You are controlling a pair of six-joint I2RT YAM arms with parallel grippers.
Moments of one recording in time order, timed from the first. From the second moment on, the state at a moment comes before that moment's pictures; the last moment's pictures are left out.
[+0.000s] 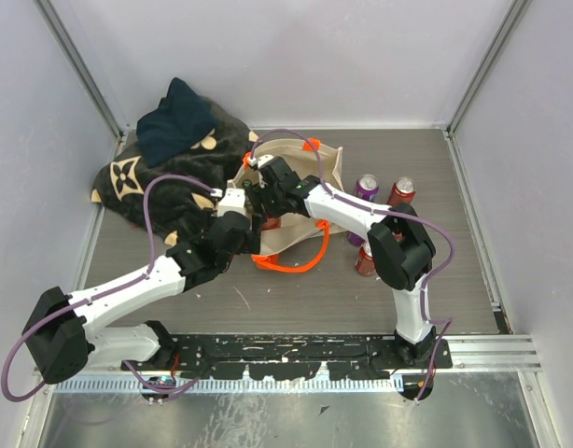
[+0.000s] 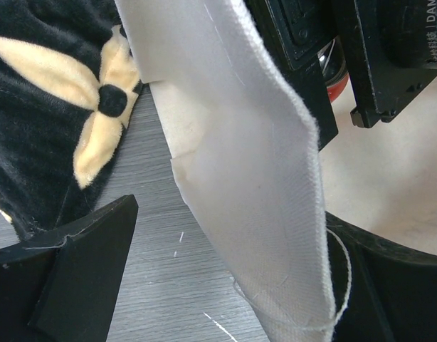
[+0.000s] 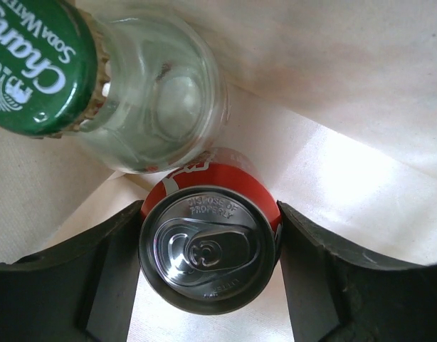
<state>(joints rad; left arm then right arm) -0.86 1.19 0.77 -0.23 -0.59 -0.42 0.75 1.99 1.56 -0.40 0.05 0.17</state>
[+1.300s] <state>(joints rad) -0.86 1.24 0.78 -0.18 -0.57 -0.38 0.74 1.33 1.55 -0.60 0.36 0.17</state>
